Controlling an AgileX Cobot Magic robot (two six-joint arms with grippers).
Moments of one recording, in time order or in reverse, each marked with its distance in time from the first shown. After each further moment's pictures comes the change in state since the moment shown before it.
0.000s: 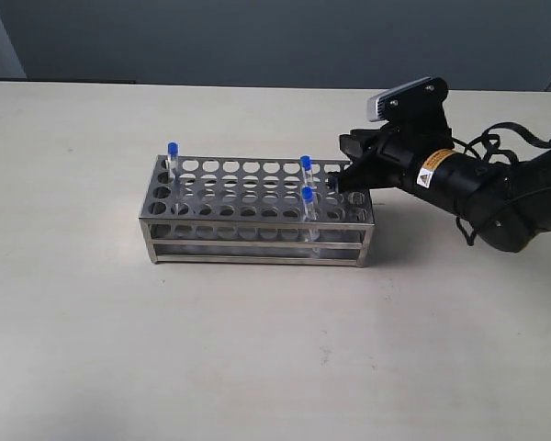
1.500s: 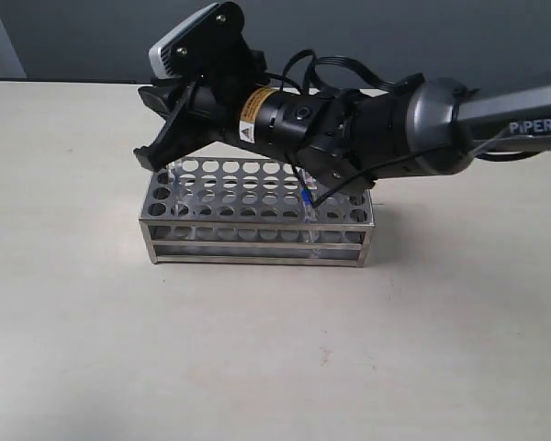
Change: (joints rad) left arm 0.000 0.000 0.000 0.000 0.000 0.000; right arm 0.416 0.039 -0.453 -0.095 0.227 0.031
